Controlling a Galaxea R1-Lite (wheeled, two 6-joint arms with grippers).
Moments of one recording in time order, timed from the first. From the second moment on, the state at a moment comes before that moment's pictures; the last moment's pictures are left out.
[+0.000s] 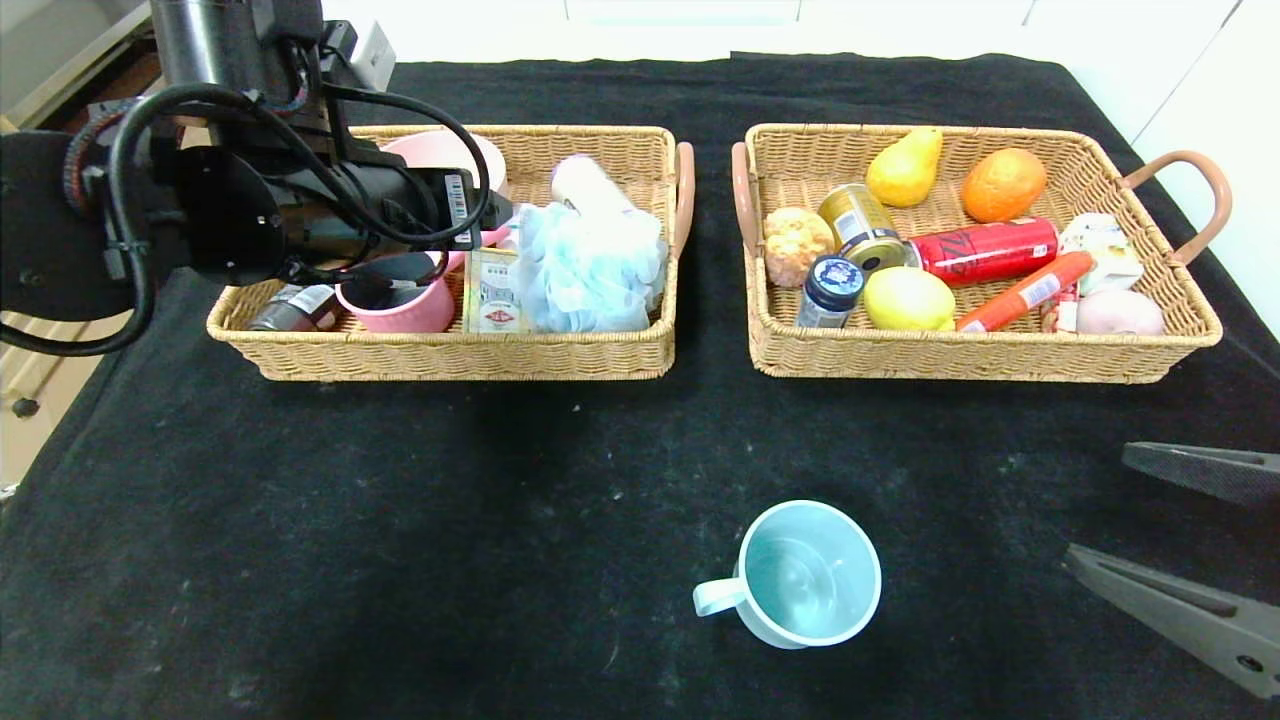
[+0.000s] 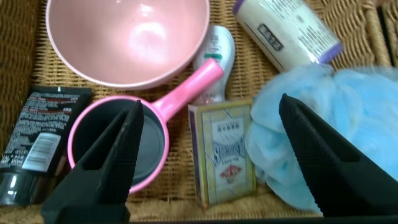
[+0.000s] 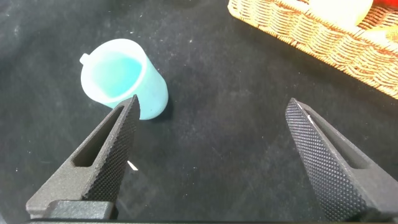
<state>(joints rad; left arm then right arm) -0.37 1.72 -1.55 -0.01 0.33 -0.07 0.33 1.02 -0.55 -0.30 0.37 -0.12</state>
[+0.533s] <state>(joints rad) -0.64 1.57 -1.45 0.13 0.30 -0.07 0.33 1.01 -0.54 -0.30 0.37 -0.12</state>
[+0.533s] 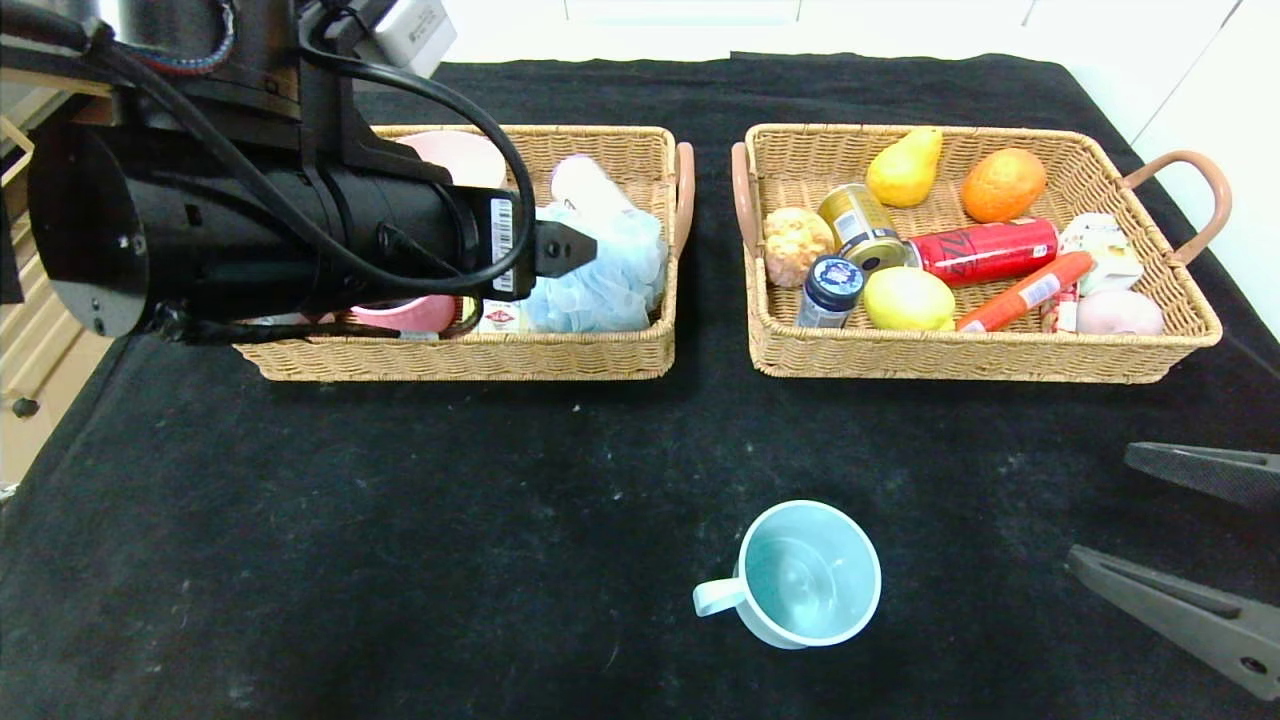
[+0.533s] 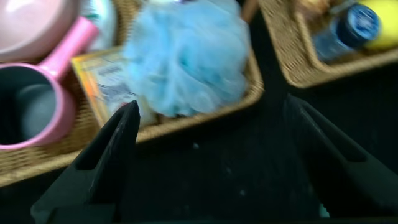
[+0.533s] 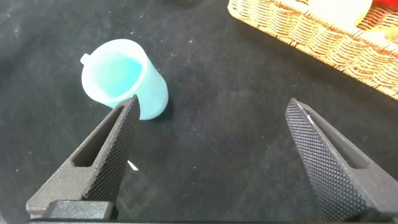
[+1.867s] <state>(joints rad) -1.02 1.63 -1.25 0.14 0.26 0.01 0.33 0.97 -0.56 -0.30 0.37 -0.12</state>
